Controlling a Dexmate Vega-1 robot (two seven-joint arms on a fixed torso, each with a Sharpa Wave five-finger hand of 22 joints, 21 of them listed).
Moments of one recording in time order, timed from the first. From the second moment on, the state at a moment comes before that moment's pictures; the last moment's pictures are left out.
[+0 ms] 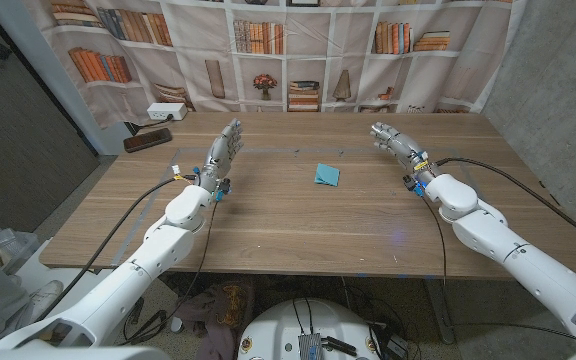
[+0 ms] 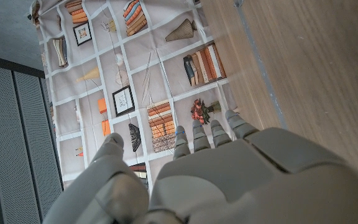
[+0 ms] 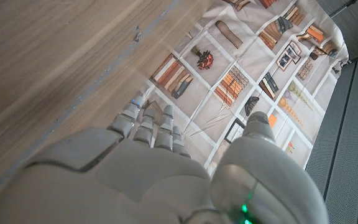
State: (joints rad) left arm 0.94 0.55 0.37 -1.49 -0.56 -0.29 0.10; left_hand 0.19 -0.03 0.39 0.04 0.19 0.05 -0.11 0.23 0.19 0.06 -0.03 0.22 0.19 -0.04 0.00 0.18 0.18 0.00 0.07 0.21 0.17; right arm -0.85 -0.70 -0.43 -1.43 0.37 0.30 0.01; right_hand 0.49 0.04 0.14 -0.15 0.18 -0.06 0.02 0.20 0.19 0.18 0.04 0.23 0.19 0.04 0.08 0.18 0.18 0.10 0.12 0.19 0.18
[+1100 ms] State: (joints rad) left arm 0.92 0.54 0.37 -1.48 -0.59 -0.27 0.07; left_hand 0.19 -0.03 0.39 0.04 0.19 0.06 -0.10 0.23 0.19 0.07 -0.02 0.22 0.19 -0.04 0.00 0.18 0.18 0.01 0.07 0.20 0.17; right arm -0.78 -0.77 -0.52 -1.44 0.07 0.30 0.02; right_hand 0.52 0.02 0.15 -0.15 0.18 -0.14 0.04 0.18 0.20 0.18 0.06 0.22 0.19 0.02 0.09 0.18 0.18 0.07 0.13 0.19 0.18
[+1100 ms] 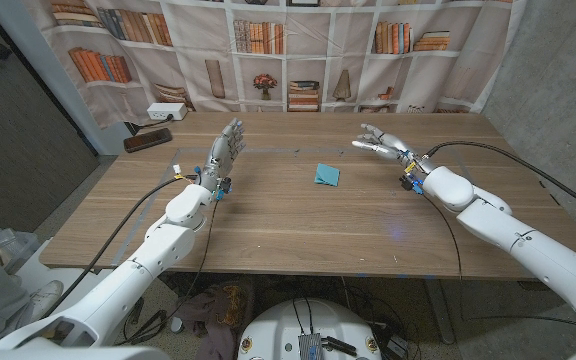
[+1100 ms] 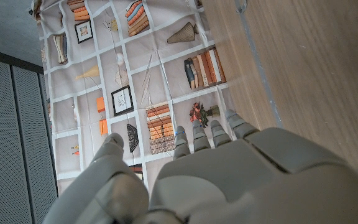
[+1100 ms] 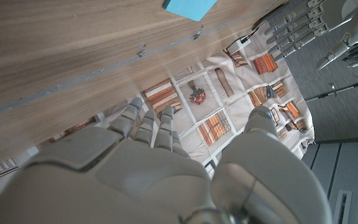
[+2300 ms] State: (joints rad) left arm 0.88 0.52 0.39 -1.43 -0.60 -0.27 0.04; left_hand 0.19 -0.03 0.39 0.03 0.19 0.07 -0.11 0.22 0.19 0.06 -0.03 0.21 0.19 -0.01 -0.01 0.19 0.18 0.02 0.06 0.20 0.18; right arm -0.76 -0.82 -0.60 -1.58 -0.26 0.12 -0.03; right_hand 0.53 0.01 0.14 -0.15 0.18 -0.17 0.04 0.18 0.20 0.16 0.10 0.23 0.21 -0.03 0.12 0.18 0.18 0.03 0.17 0.19 0.18
